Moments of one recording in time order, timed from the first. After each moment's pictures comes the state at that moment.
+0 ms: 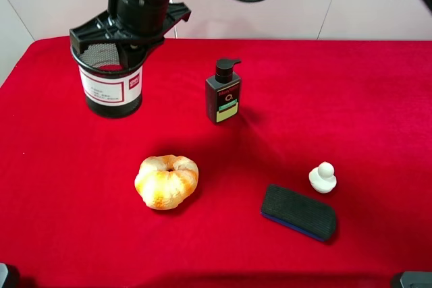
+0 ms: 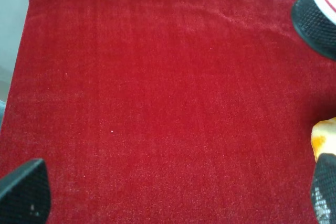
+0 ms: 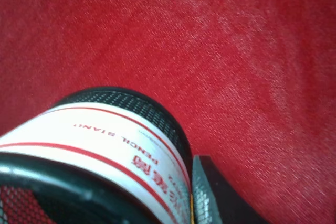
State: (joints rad) left arm -0.10 0.00 -0.49 0.02 1.06 -0.02; right arm 0.91 2.18 -1.99 0.19 1.06 0.07
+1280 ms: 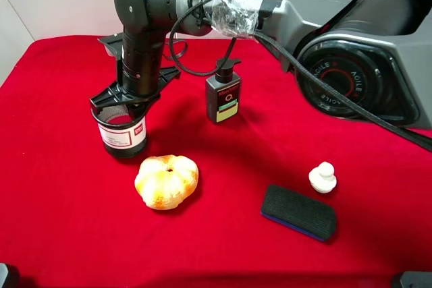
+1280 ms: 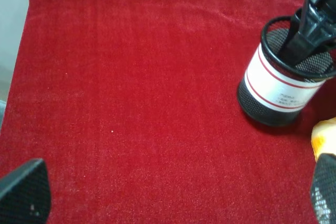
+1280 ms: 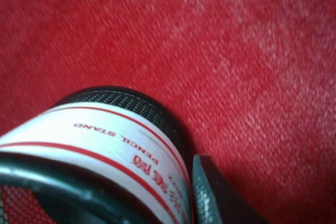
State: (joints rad) left arm -0.10 0.00 -0.49 0.02 1.06 -0.02; right arm 0.92 2.48 -2.10 0.20 1.02 0.08
